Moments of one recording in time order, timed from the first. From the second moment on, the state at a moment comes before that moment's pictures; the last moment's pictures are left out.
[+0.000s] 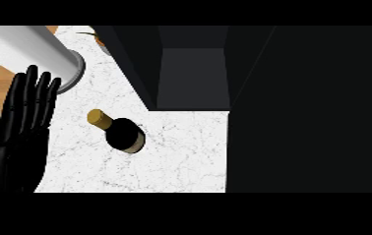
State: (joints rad) left arm 0.03 0.09 -0.02 -2.10 -0.01 0.01 0.00; right arm -0.01 -0.14 0.00 -2.10 0.01 0.03 -0.01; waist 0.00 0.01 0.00
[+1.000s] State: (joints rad) left arm -0.09 0.22 0.01 -2.23 0.56 -0.17 0.38; right arm 0.19 -0.07 0.23 -2.46 -0.08 0.02 0.33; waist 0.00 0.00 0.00
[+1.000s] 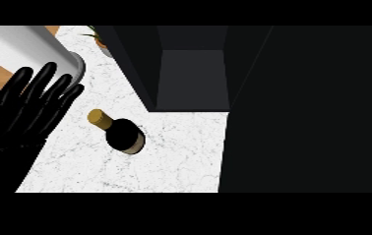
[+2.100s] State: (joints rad) left arm -0.14 0.25 0.06 -2.24 0.56 -0.09 0.54; right arm 0.06 -0.05 0.48 -2.50 0.03 -0.19 0.55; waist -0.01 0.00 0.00
